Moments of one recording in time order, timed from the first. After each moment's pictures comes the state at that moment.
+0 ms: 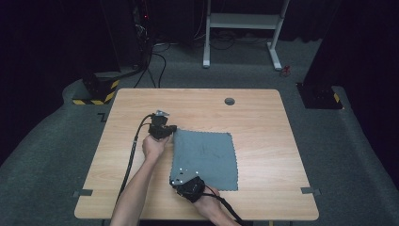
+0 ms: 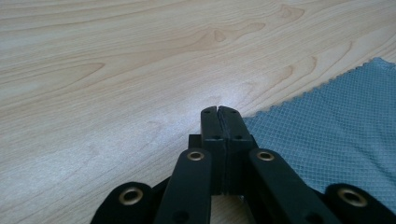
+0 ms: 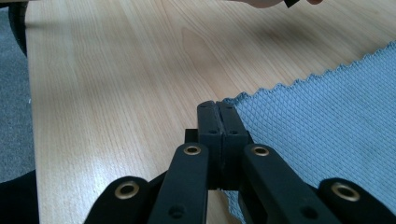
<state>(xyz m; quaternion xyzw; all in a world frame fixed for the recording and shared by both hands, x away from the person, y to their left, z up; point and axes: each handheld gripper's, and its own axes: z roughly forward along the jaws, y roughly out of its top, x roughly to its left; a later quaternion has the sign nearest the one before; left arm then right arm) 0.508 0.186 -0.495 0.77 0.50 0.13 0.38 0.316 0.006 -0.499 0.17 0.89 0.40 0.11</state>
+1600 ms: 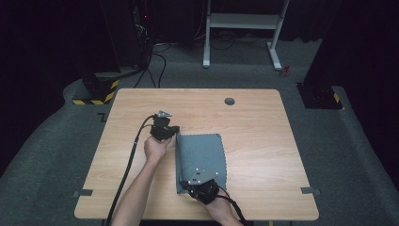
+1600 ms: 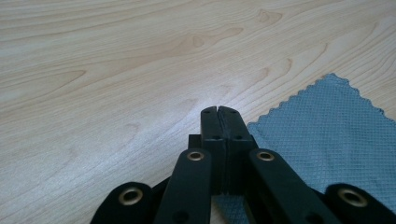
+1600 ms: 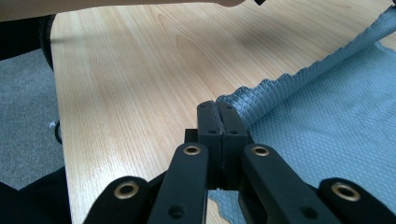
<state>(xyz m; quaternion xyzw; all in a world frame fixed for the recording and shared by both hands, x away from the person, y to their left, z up) 0.498 0.169 -0.485 0.78 0.48 0.15 0.37 0.312 -0.038 -0.497 0.20 0.87 0.44 0.09</state>
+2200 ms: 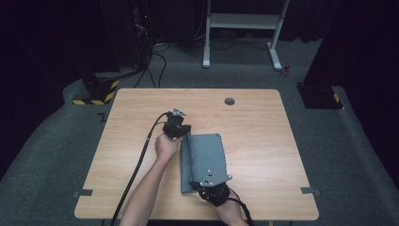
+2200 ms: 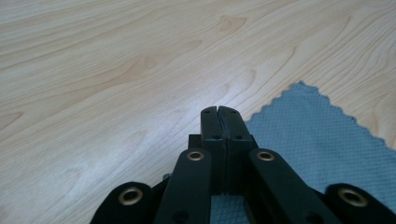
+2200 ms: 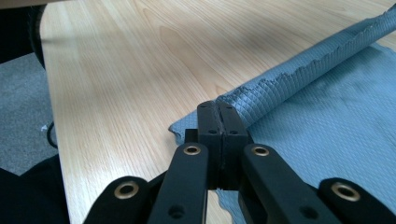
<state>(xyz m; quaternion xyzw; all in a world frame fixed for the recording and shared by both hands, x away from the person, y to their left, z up) 0.506 0.126 -0.478 0.80 0.45 0.14 0.38 0.307 -0.070 -0.500 0.22 0.86 0.45 0.10</state>
